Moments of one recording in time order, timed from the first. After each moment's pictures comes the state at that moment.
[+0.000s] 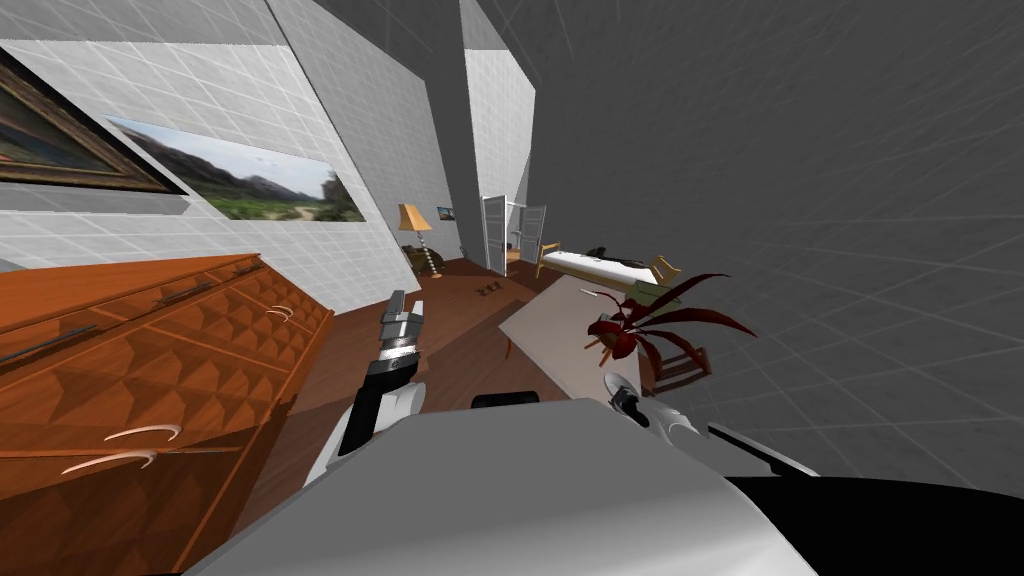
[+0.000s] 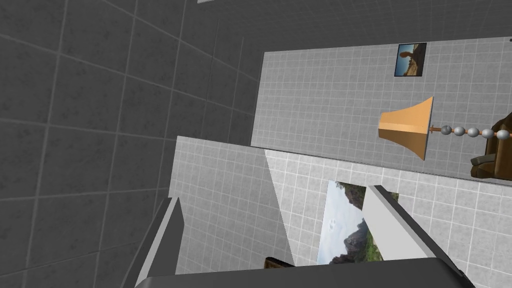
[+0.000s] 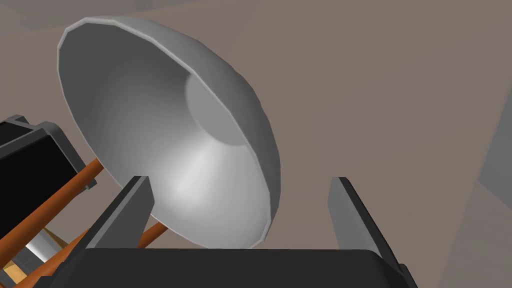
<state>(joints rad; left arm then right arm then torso) 0.50 0.05 0.06 -2.27 0.02 -0.38 -0.05 0.02 -0.80 0.74 -0.55 0.37 -0.02 0.85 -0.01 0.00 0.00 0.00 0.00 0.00</state>
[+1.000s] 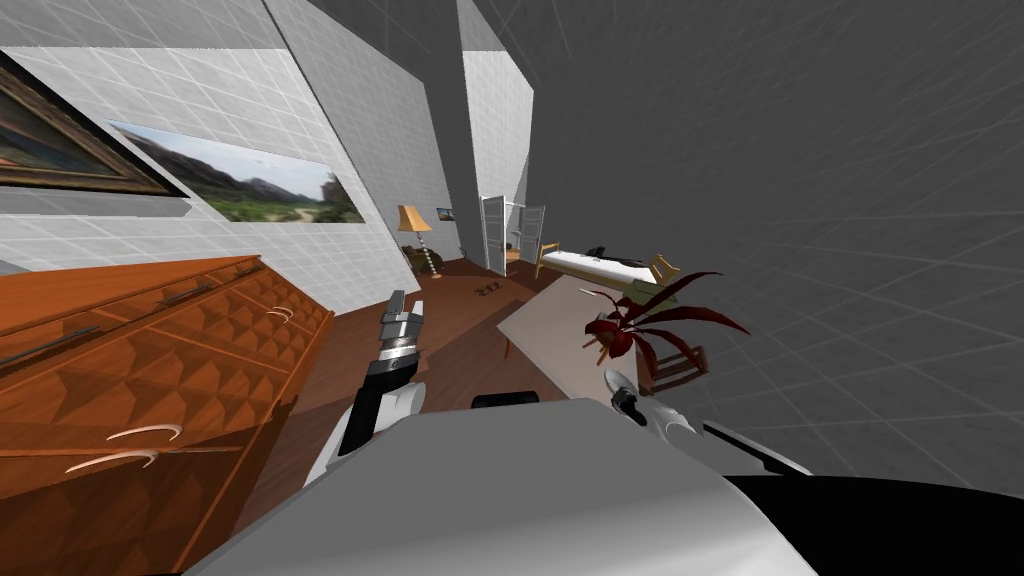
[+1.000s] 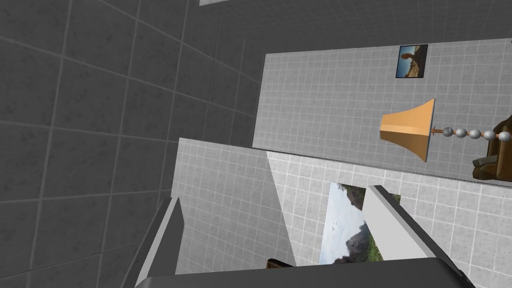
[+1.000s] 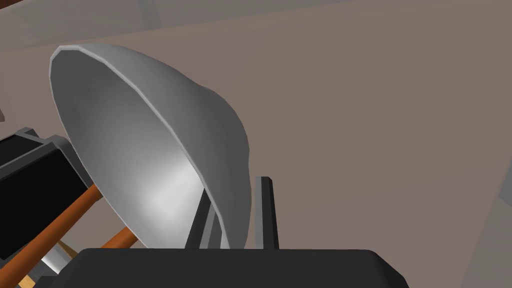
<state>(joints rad) 0.50 0.04 0.06 -2.27 0.02 -0.38 -0.05 0.01 -0.78 0.73 -0.53 0.37 -0.01 0.85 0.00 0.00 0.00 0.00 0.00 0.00</state>
